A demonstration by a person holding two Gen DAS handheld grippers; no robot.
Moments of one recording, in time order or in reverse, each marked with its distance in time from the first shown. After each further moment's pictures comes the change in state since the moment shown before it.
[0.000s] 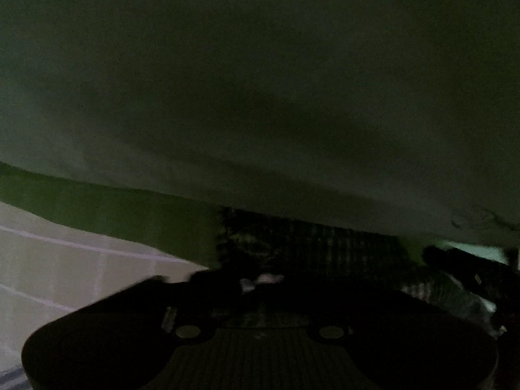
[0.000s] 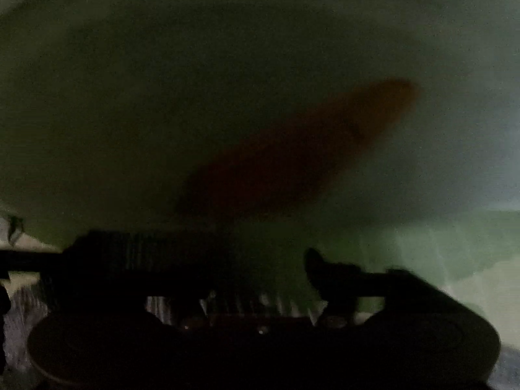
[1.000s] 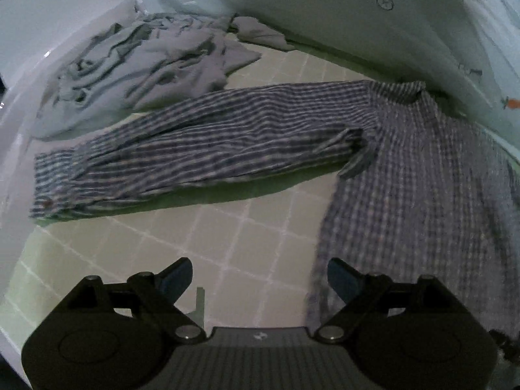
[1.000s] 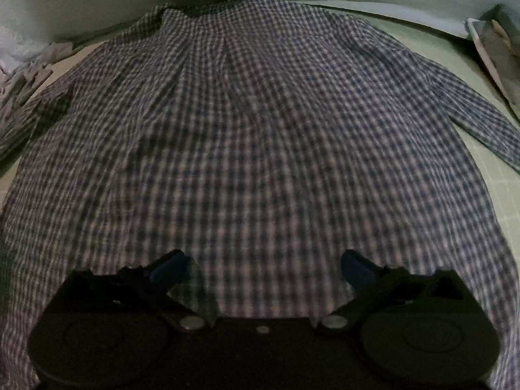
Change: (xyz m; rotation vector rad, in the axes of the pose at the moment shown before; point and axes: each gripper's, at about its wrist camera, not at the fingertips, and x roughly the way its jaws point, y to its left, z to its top) left arm -0.297 0.134 -0.296 -0.208 0.024 0.324; right arm -0.225 0.026 -0.297 -0.015 0.252 -0.110
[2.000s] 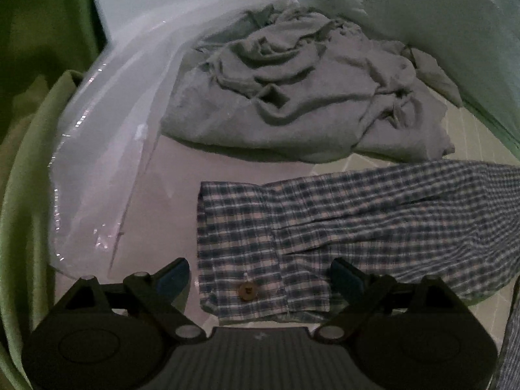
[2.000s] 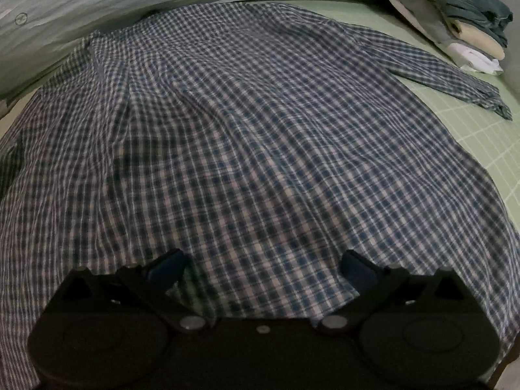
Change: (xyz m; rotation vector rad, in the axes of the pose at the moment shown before) left arm 0.052 0.198 0.059 -0.210 0.014 0.177; right arm -0.007 0.021 -0.002 0.299 -0.007 -0.176
